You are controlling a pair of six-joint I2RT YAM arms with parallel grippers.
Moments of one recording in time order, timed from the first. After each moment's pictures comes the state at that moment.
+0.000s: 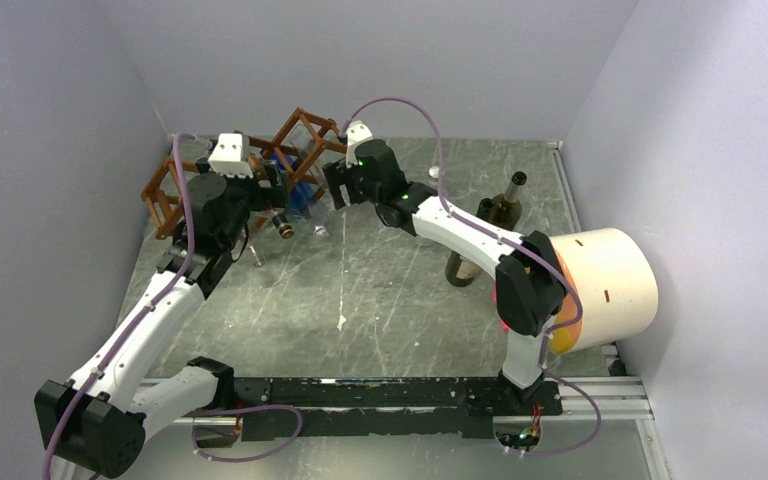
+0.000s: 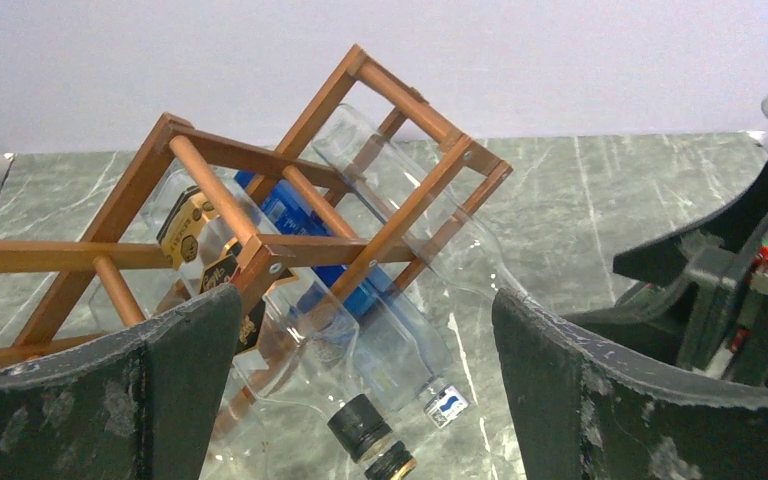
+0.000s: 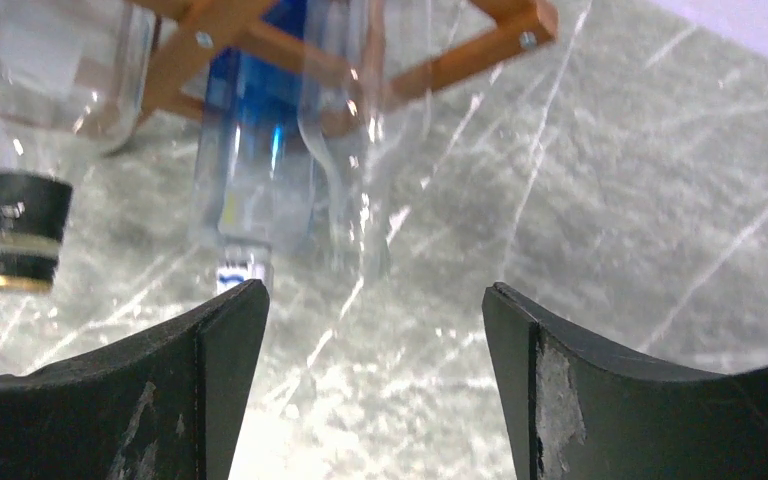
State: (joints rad) left arm -0.34 1.00 0.89 0.03 -0.18 -0.14; right arm 0.75 1.80 1.45 -0.09 0.14 0.08
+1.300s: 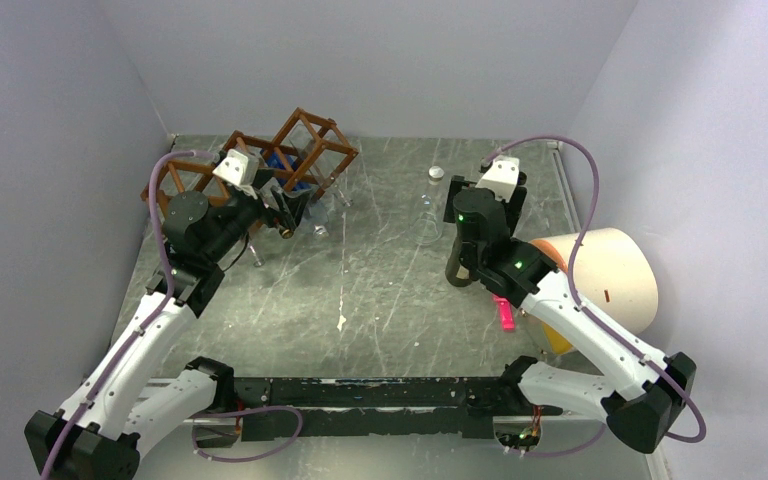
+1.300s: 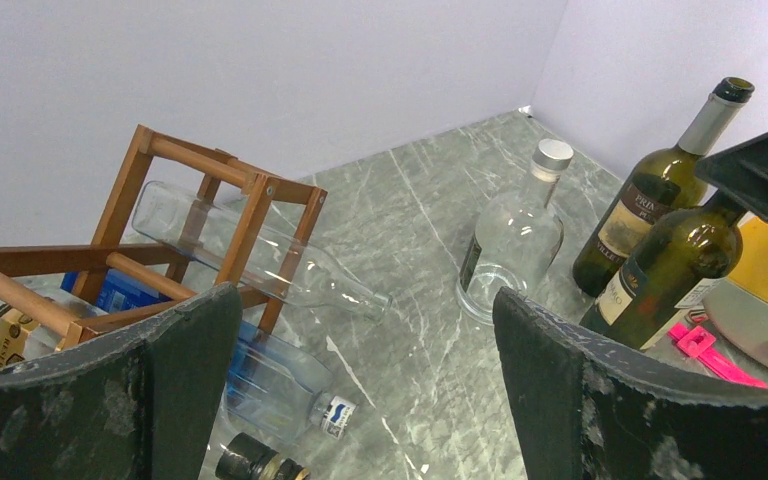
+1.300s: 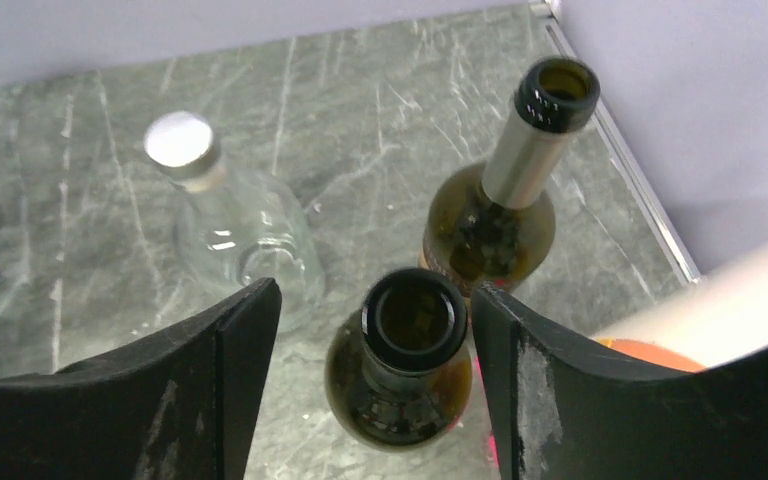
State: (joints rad) left arm -0.34 0.89 0.82 0.14 0.25 -0.12; right arm 0.71 1.06 1.02 -0.36 0.92 0.30
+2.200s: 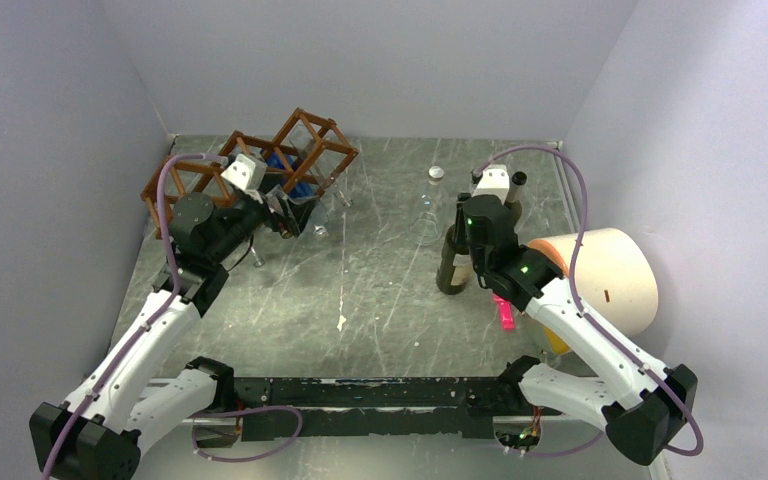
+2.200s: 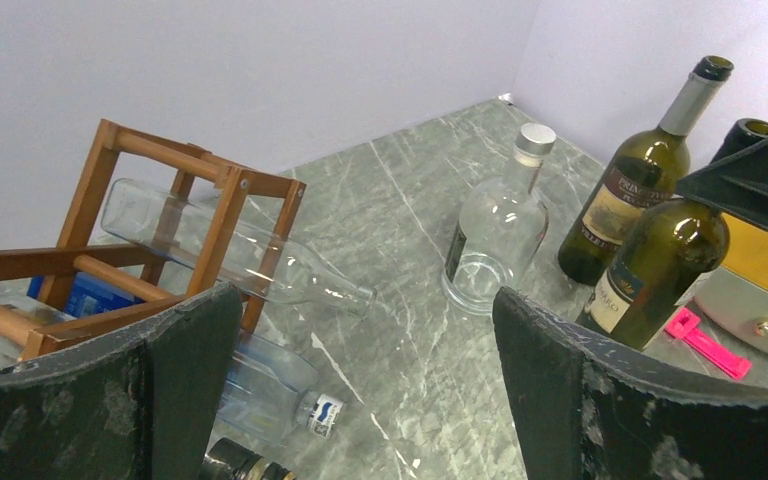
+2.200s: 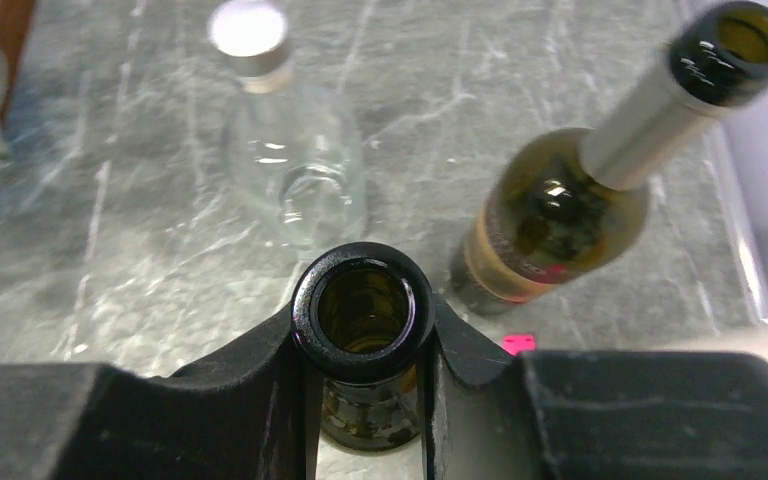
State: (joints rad) left arm -0.34 0.91 0.79 0.18 0.30 -0.12; right arm 0.64 1.01 0.94 -0.38 0.65 0.24
